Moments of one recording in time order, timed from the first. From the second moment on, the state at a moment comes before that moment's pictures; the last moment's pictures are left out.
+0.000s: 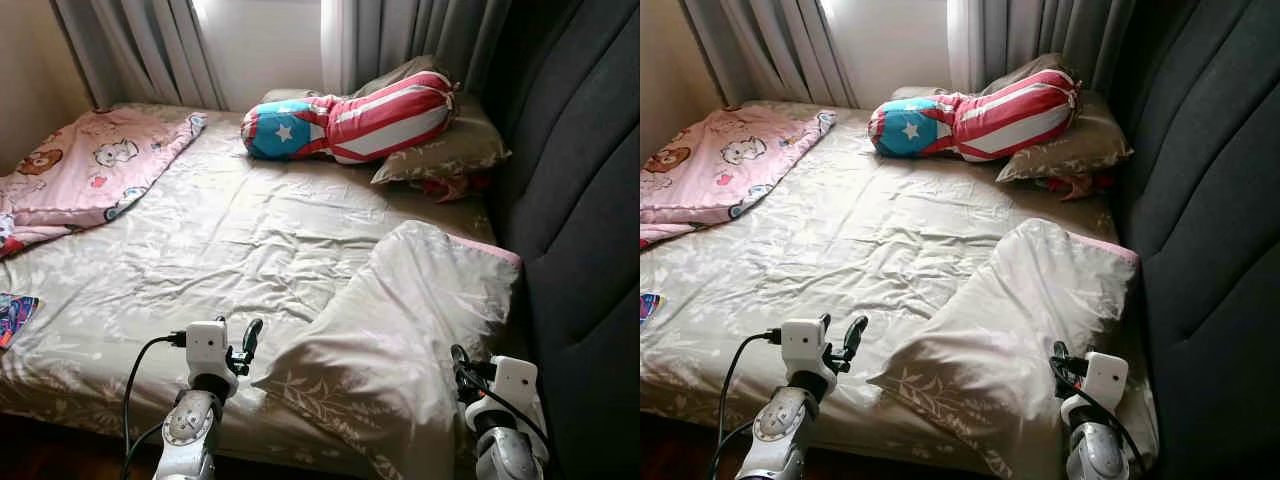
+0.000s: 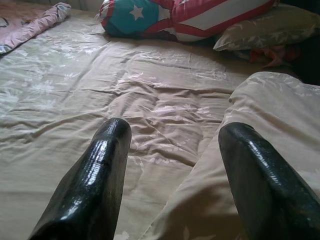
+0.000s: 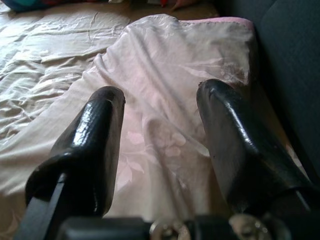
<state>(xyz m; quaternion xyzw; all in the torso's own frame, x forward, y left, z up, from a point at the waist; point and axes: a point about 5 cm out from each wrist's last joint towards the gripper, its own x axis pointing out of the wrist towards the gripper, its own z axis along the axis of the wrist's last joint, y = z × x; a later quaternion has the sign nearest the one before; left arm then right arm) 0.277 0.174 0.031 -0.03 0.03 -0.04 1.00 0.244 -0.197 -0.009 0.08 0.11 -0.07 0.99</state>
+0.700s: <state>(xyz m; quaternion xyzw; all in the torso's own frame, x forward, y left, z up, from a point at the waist) 0.278 0.175 0.036 -0.03 0.04 -0.03 1.00 0.246 -0.193 -0.006 0.09 0.12 -0.06 0.99</state>
